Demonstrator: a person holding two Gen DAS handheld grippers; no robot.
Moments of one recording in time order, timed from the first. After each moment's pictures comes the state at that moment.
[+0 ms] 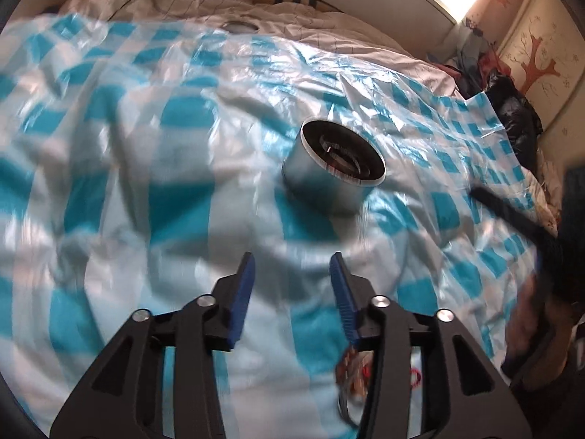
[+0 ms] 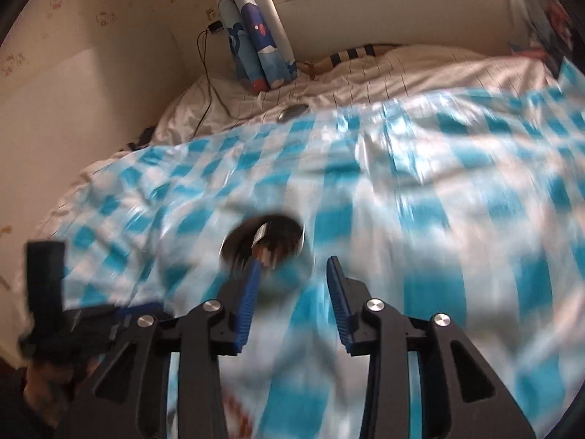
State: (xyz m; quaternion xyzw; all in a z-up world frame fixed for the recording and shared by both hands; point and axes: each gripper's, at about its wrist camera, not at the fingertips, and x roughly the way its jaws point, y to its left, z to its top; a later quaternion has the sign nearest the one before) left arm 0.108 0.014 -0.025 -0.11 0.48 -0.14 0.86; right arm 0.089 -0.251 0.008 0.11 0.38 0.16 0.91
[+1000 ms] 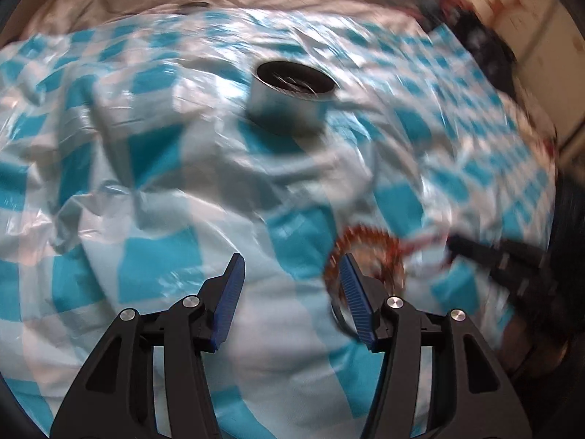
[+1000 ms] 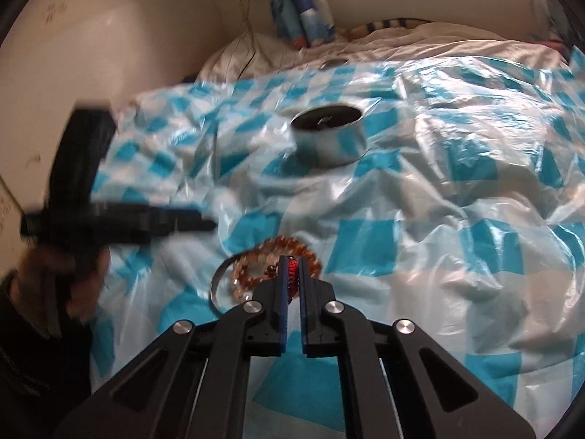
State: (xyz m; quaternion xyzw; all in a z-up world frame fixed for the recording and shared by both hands) left arm 0.055 -0.006 -0.029 0.00 0.52 -0.22 0.83; right arm -0.012 -0.213 -0.027 0.08 0.40 0.21 0.89
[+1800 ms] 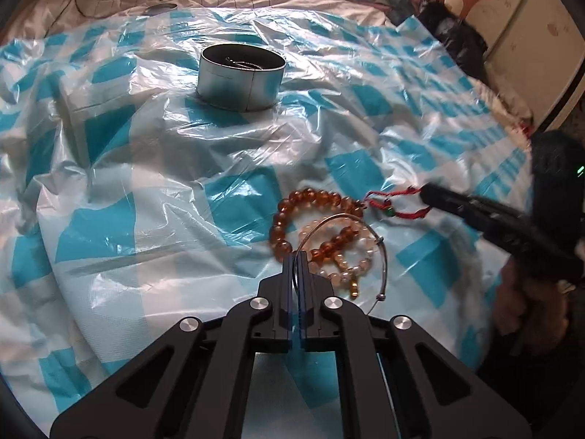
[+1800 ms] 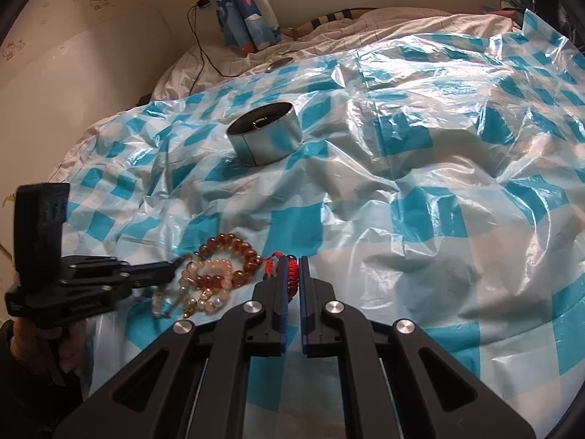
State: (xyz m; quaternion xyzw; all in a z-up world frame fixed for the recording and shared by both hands) left arm 0.025 -0.021 -0.040 -0.02 0.50 -0.27 0.82; right arm -0.015 -0.249 -0.040 0.12 0.43 0.13 0.89
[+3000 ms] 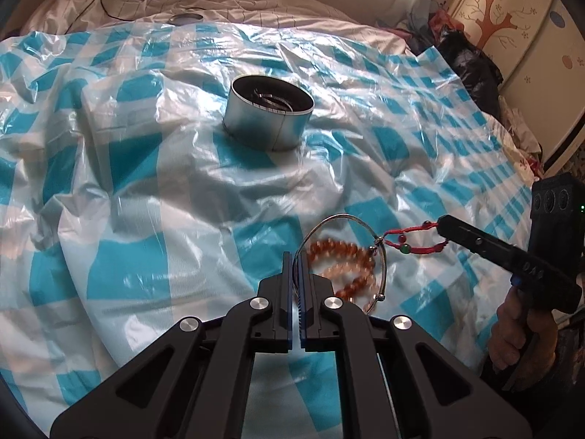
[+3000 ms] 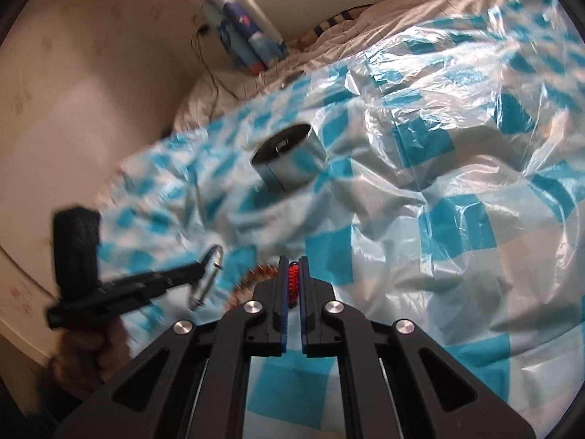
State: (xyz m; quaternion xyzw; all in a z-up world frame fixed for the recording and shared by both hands) left arm 0.050 -0.011 -0.020 -0.05 0.48 -0.23 0.84; right arm -0.002 -0.265 -0.029 0.24 0.40 0.18 0.87
